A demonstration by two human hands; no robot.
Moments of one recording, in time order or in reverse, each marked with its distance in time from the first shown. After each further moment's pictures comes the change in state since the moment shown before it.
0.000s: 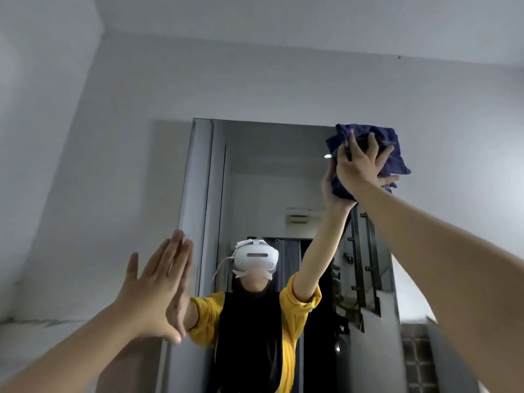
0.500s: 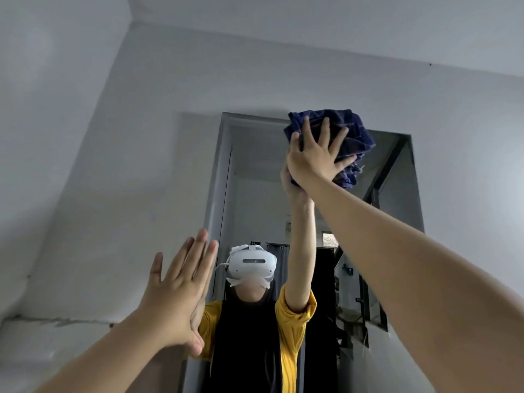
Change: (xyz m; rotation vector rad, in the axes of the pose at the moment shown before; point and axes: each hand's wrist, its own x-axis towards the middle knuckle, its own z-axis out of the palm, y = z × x) left_hand 0.006 -0.003 0.016 -0.059 0.092 0.029; right_hand -0.042 -0.104 0.085 -0.105 0.041 -0.218
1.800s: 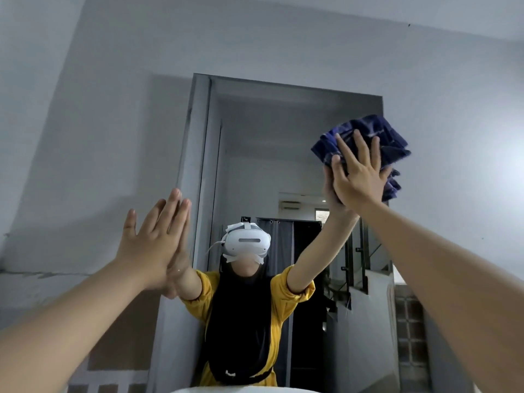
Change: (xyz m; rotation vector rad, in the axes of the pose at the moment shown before) left_hand -0.007 0.002 0.010 0.169 0.126 -0.122; right_hand -0.059 0.165 -0.047 -0.120 0.015 -0.154
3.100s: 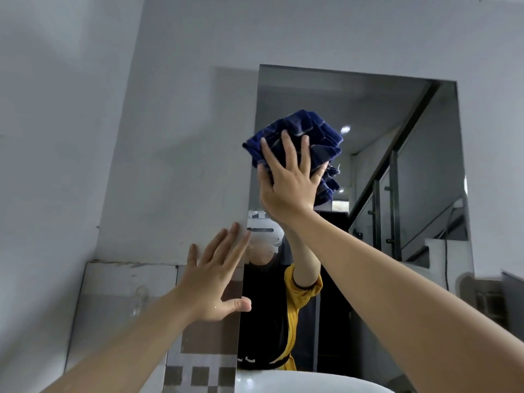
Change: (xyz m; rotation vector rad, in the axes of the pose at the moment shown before) left_hand -0.031 -0.044 0.061 -0.409 -0.085 0.339; right_hand -0.074 -0.227 0.078 0.080 -0.069 -0.214
